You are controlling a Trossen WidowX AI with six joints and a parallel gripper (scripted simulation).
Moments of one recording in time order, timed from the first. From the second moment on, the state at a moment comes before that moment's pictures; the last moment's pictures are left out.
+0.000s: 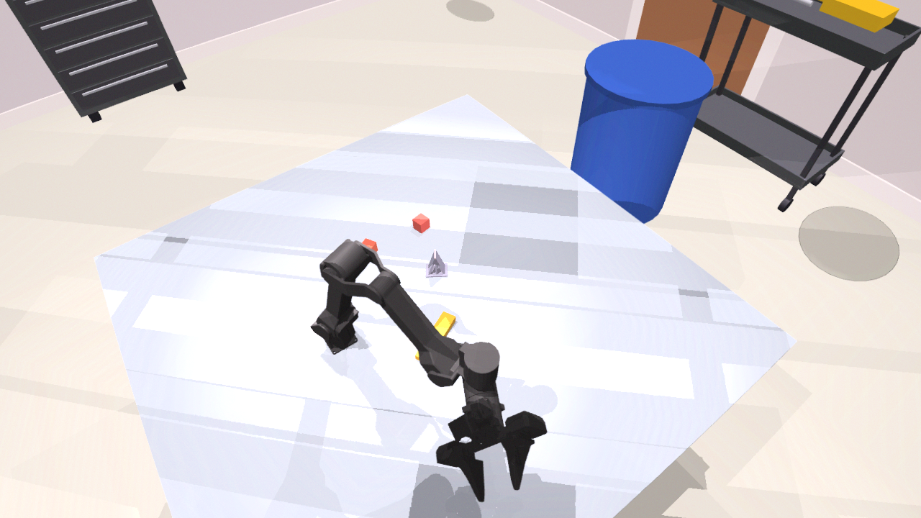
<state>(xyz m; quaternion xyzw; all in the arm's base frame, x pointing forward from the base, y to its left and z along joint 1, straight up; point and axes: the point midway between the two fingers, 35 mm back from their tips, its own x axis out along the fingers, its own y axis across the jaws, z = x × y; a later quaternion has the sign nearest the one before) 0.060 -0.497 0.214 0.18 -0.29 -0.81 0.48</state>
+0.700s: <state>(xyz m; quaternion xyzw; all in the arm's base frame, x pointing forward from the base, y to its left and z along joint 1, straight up) 0.181 -0.443 0.166 0.11 0.18 -0.71 0.67</state>
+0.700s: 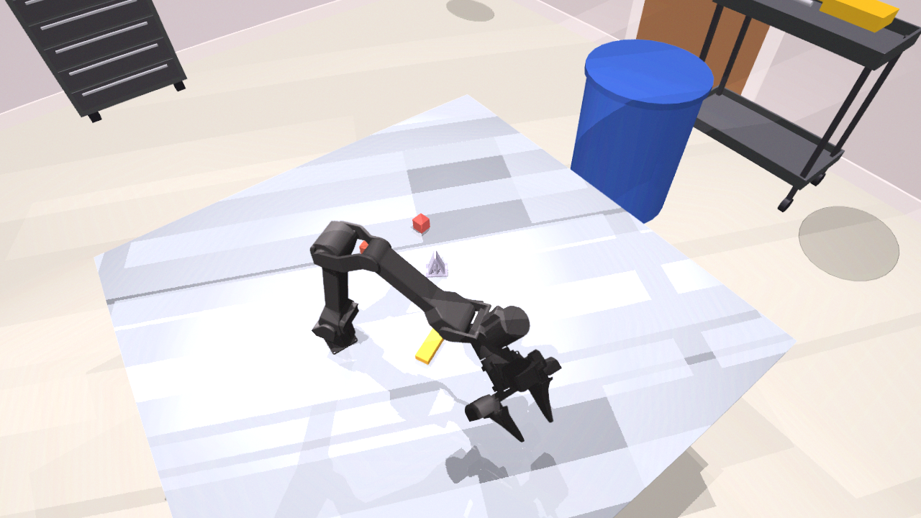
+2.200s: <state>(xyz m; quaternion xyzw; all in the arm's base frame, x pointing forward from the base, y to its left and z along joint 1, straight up) 0.216 -0.142 0.113 -0.16 0.68 0.11 0.71</state>
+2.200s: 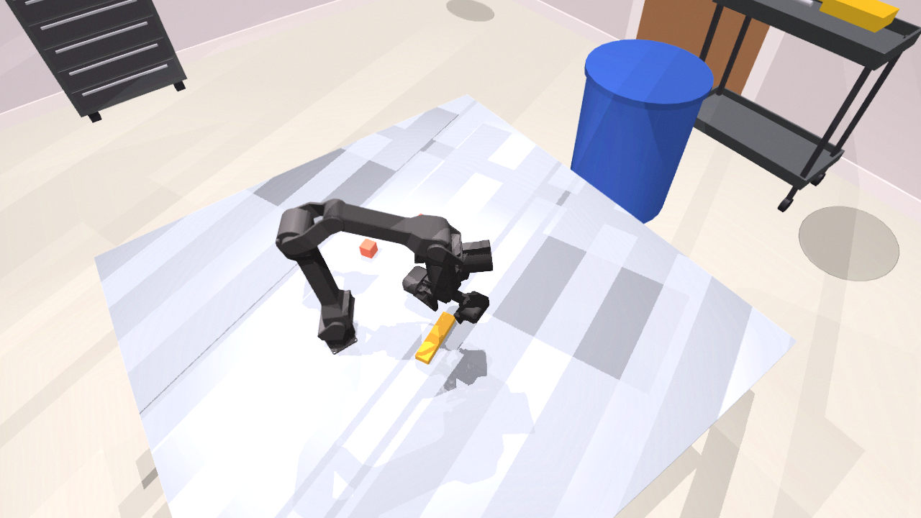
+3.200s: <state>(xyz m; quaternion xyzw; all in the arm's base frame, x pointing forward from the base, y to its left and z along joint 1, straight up) 0.211 -0.127 0.071 -0.17 0.68 0.15 0.70</state>
